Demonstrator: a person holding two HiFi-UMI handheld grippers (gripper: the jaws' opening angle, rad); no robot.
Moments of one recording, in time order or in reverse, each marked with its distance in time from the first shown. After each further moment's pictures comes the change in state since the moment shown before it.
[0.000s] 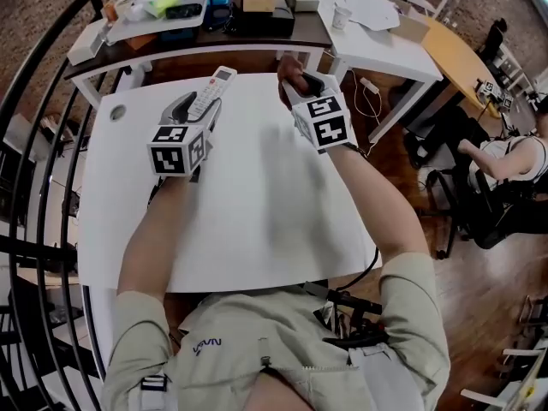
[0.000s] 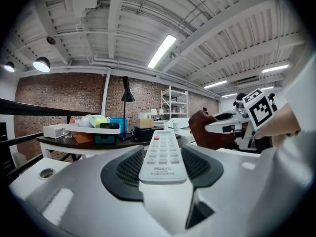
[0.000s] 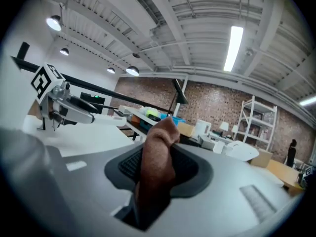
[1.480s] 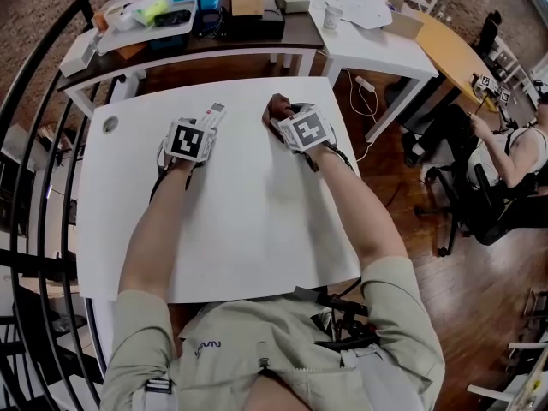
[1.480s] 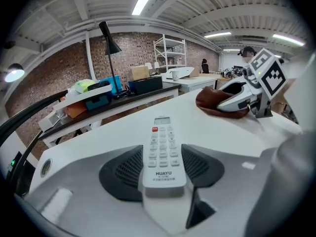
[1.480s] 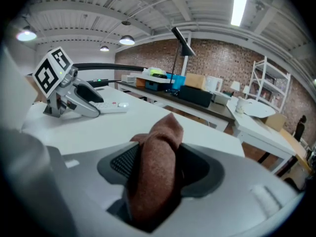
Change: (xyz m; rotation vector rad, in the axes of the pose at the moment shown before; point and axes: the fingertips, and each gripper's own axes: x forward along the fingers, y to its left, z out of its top) left arm 0.051 0.015 -0.109 0.139 0.562 0.017; right arm 0.033 0.018 -0.139 0.121 0.439 0.126
